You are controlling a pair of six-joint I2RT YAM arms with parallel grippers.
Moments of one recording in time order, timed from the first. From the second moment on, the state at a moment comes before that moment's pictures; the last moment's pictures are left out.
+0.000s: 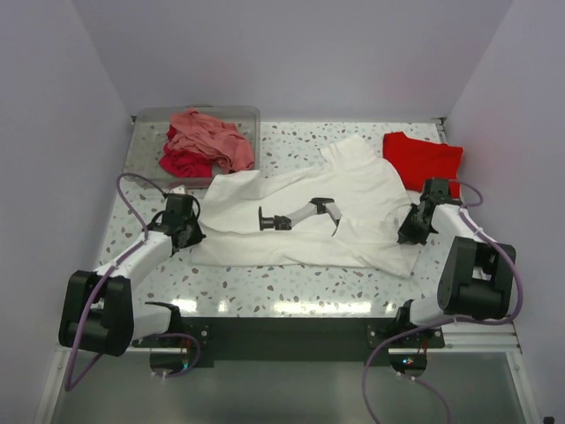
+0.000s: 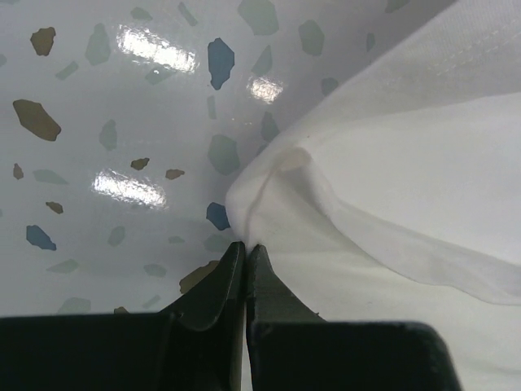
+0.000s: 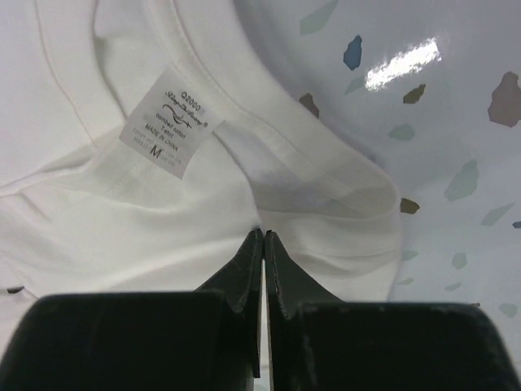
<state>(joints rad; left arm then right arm) -0.16 1.25 0.58 -0.29 -0.16 -0.50 -0.20 1.46 0.81 -0.60 -0.04 0.40</state>
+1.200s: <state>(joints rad) -0.51 1.22 0.65 -0.25 -0.26 -0.54 -0.20 1.41 0.89 -0.75 0.03 0.36</state>
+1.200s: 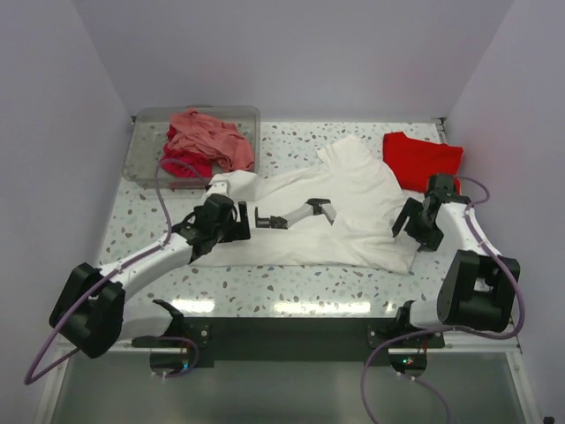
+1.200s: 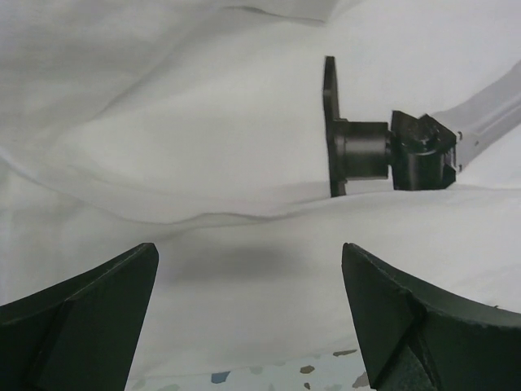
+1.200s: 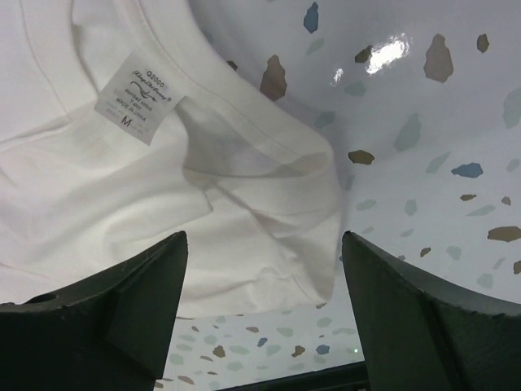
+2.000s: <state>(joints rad) -0.72 1.45 0.65 0.04 -0.17 -0.56 -0.19 1.49 0.89 -0.88 -0.06 0.34</state>
